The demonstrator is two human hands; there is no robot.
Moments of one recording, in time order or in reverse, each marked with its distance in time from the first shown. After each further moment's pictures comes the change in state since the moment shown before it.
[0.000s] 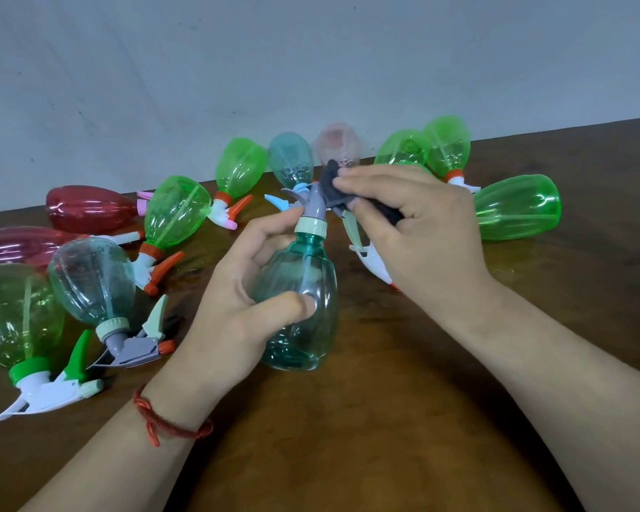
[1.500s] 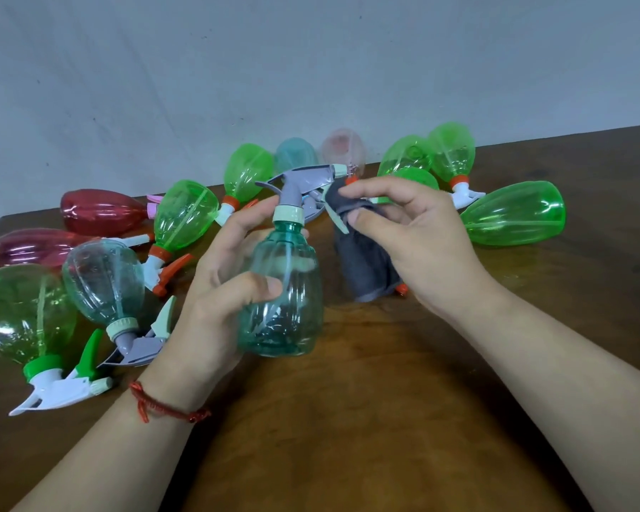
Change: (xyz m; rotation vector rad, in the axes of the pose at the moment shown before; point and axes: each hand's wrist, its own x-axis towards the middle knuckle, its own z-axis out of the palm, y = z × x) left_hand 0.007 -0.002 -0.018 -0.199 0.061 -0.139; right_hand 0.000 0.005 0.005 0.705 -0.131 0.478
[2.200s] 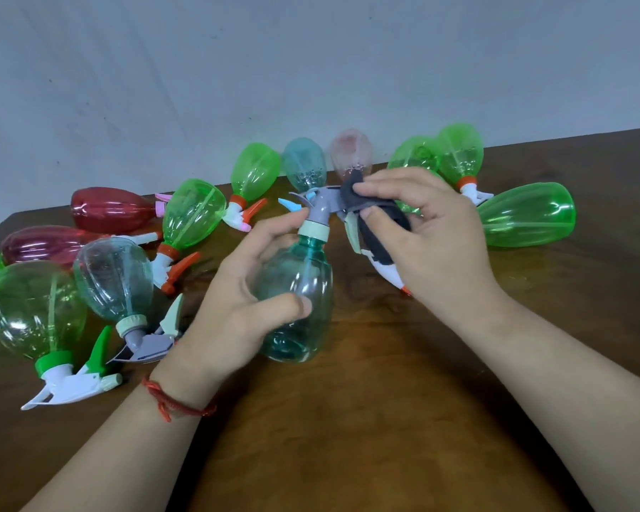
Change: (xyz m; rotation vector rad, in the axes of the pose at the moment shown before) left_hand -0.001 -0.005 -0.004 0.360 -0.094 0.181; right_hand -0.003 0.004 0.002 -0.414 0.157 -0.251
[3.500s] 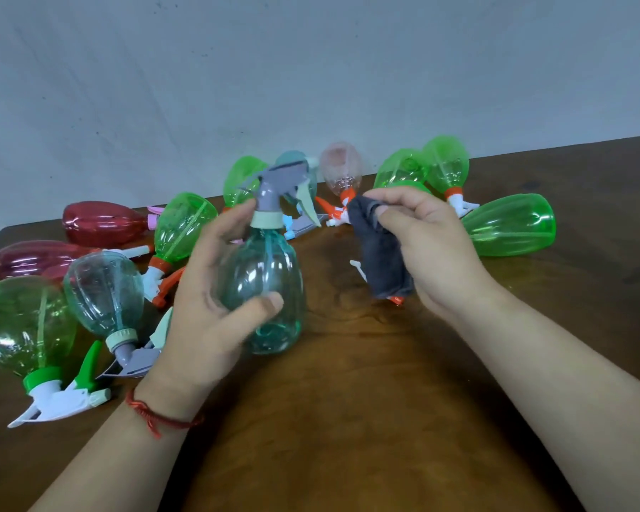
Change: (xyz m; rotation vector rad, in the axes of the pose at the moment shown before) left_hand 0.001 0.001 -0.002 0.032 0.162 0.220; right_hand 0.014 0.005 -0.007 0.341 -0.012 0.561
